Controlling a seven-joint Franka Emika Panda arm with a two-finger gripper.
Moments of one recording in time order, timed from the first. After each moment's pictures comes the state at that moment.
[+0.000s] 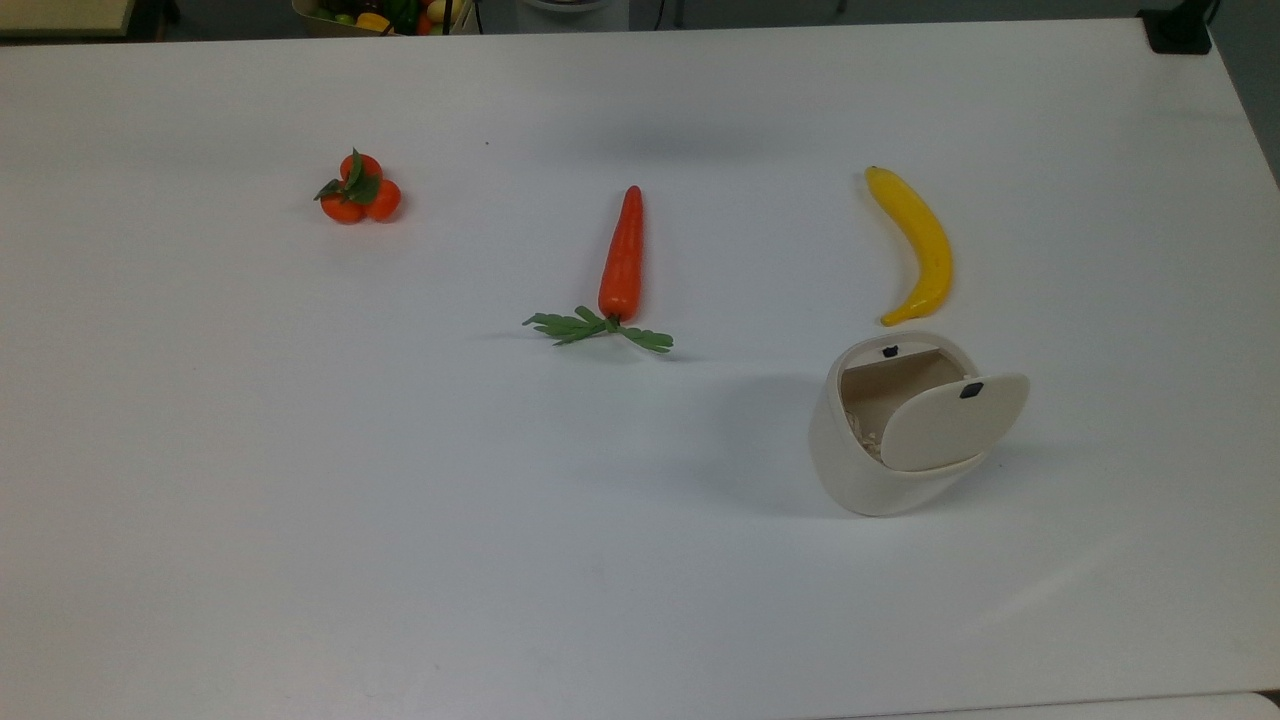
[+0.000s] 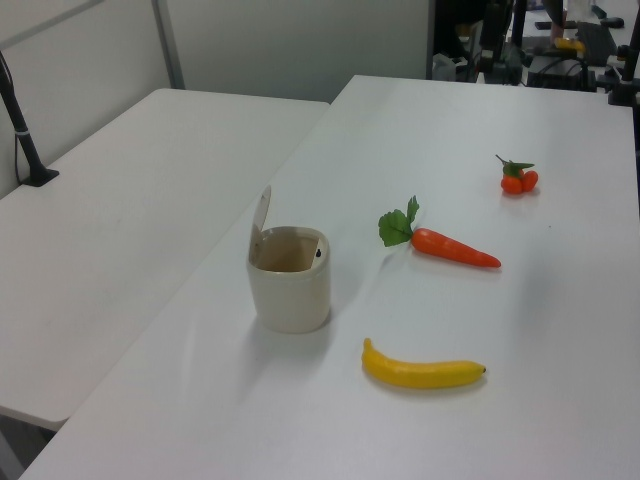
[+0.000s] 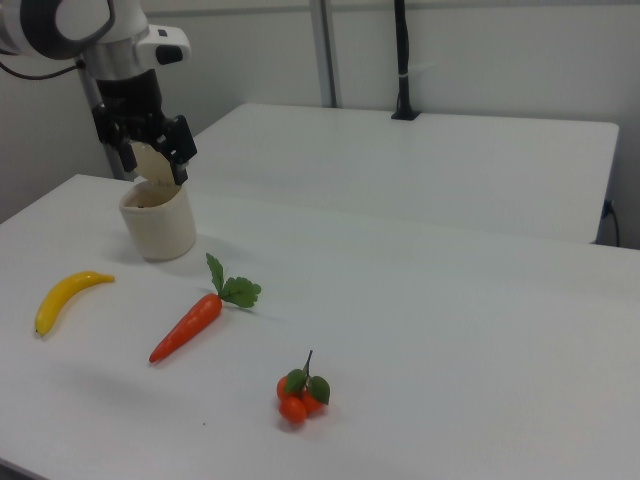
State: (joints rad) arm 0.10 -0.06 -0.03 -1.63 0.09 1.66 -0.04
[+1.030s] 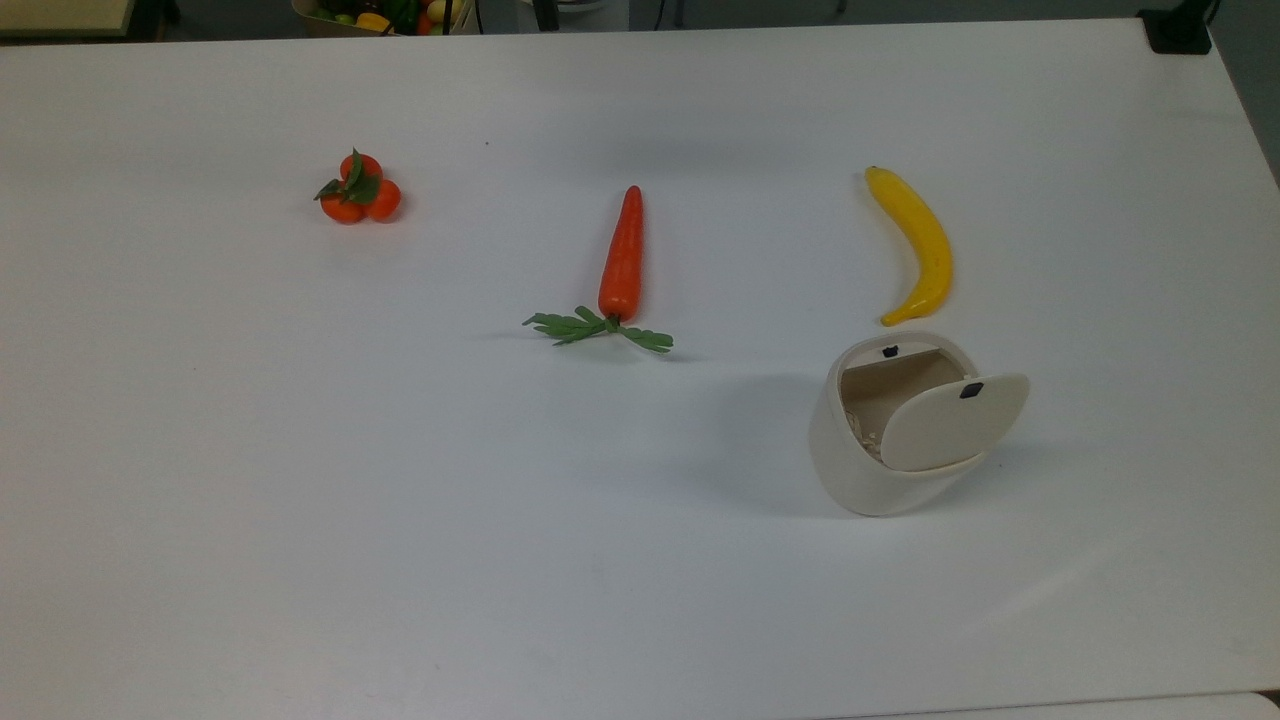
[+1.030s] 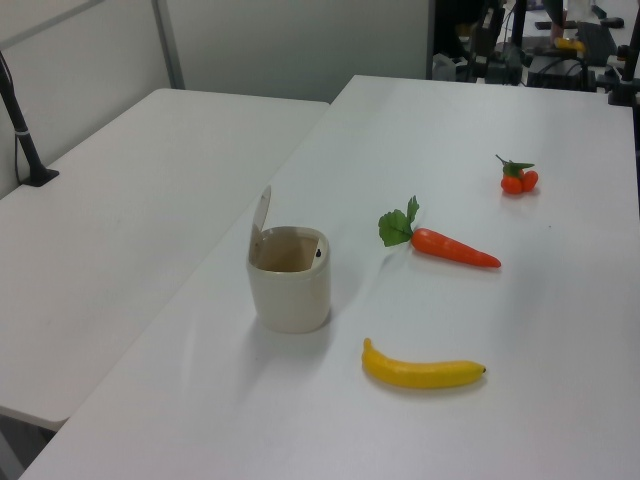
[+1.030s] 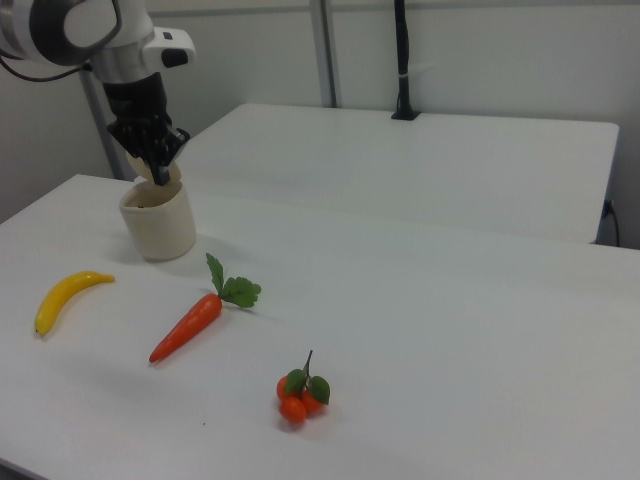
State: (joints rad) arm 0.10 -0.04 -0.03 -1.63 0.11 1.70 -0.05
